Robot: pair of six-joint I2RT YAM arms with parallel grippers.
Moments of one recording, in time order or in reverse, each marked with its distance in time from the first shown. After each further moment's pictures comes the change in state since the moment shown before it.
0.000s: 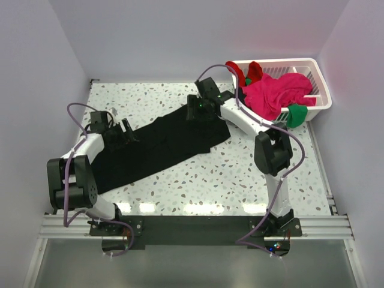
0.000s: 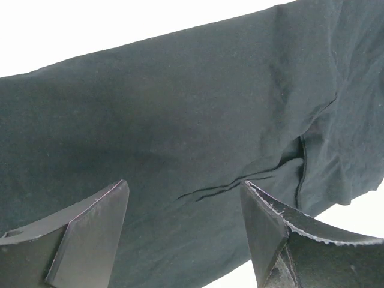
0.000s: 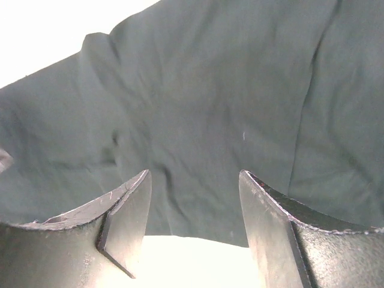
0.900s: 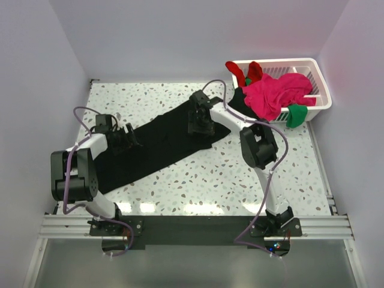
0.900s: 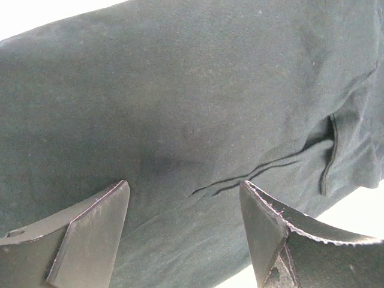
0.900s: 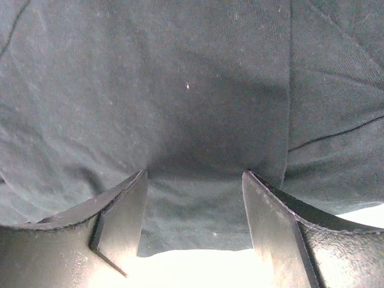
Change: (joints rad) left arm -0.021 0.076 -0.033 0.034 0.007 -0.008; right arm 0.014 0.180 0.018 -0.185 0.085 0.108
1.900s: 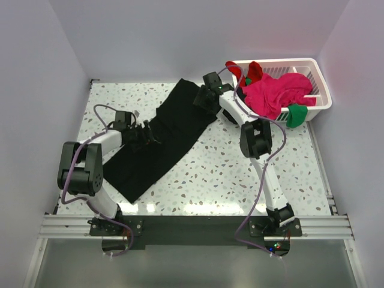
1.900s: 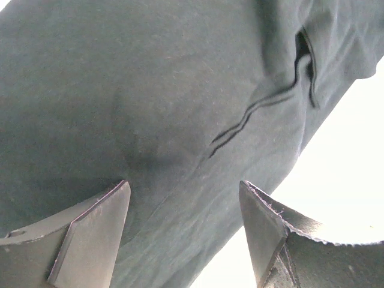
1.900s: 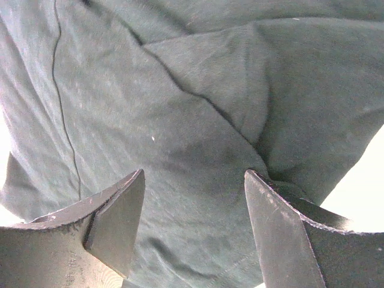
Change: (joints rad) left arm -0.181 0.093 0.070 0.055 0.067 -0.188; right arm -0.159 0.304 0.500 0.055 0.007 0.203
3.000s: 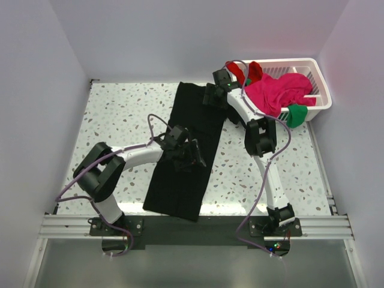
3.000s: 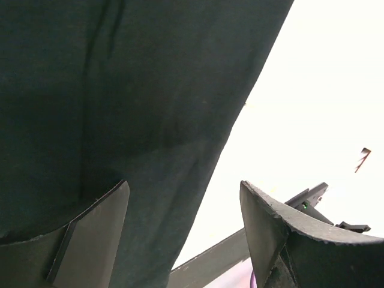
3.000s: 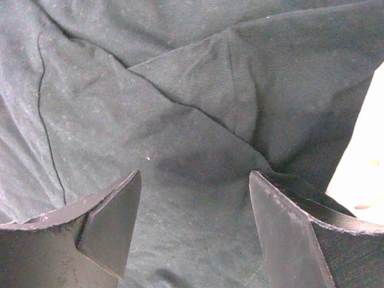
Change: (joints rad) left arm -0.644 0.023 0.052 -0.034 -0.132 -0.466; right arm -0.079 0.010 0.023 0.009 0.010 -0.288
